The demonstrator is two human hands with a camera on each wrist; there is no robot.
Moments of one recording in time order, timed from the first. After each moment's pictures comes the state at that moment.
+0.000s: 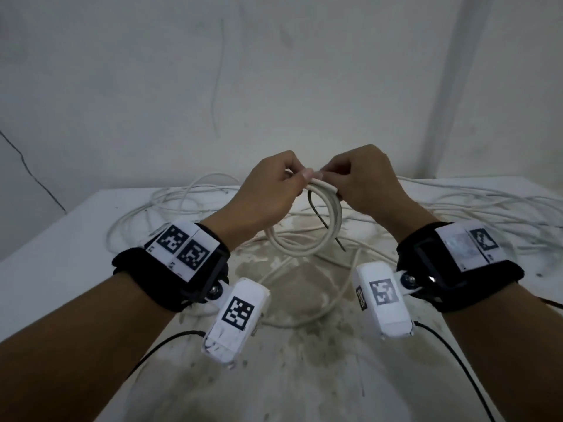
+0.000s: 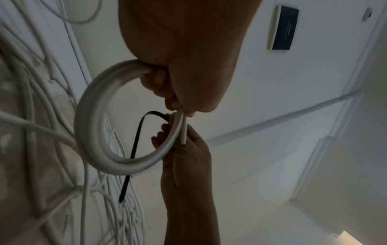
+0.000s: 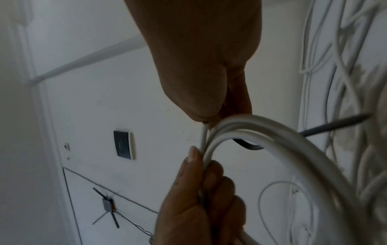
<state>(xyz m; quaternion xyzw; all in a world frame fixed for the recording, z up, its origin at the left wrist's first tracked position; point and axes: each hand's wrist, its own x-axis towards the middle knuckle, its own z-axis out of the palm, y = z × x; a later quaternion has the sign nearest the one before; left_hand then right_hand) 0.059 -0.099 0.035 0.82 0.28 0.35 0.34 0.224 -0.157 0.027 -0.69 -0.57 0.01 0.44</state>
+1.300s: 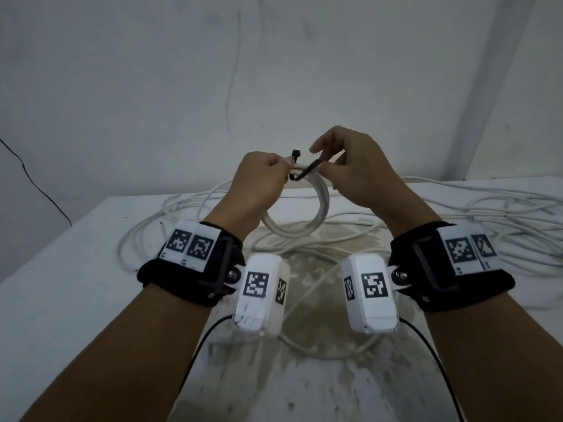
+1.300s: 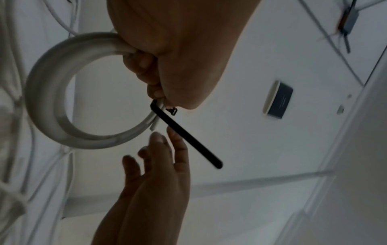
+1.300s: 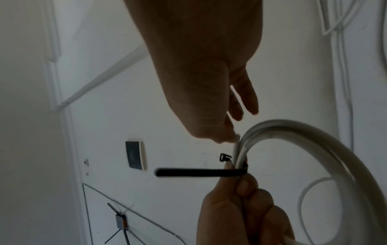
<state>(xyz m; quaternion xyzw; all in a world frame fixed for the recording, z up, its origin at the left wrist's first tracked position) 0.040 -0.019 0.035 0.74 0.36 0.40 0.40 0.194 -0.090 0.035 -0.64 -0.60 0.02 0.49</state>
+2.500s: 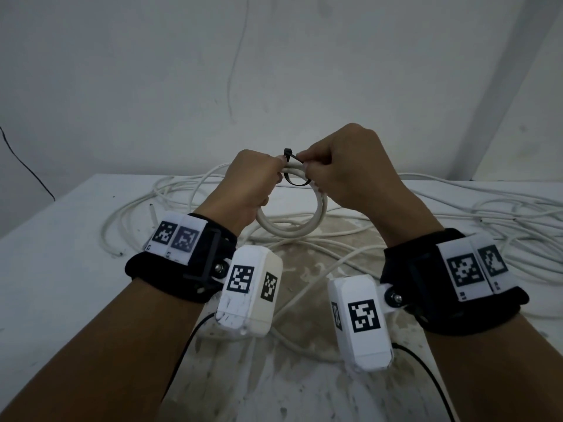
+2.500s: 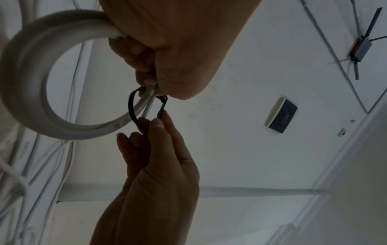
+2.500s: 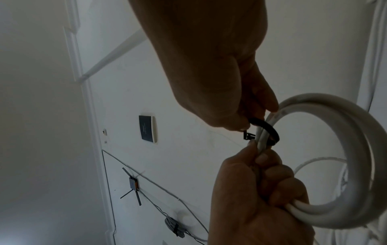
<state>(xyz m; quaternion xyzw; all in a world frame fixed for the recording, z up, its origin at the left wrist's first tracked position) 0.038 -0.002 0.013 0.65 0.41 0.38 0.51 0.156 -0.094 0.037 -0.69 -0.61 -0.05 0.38</state>
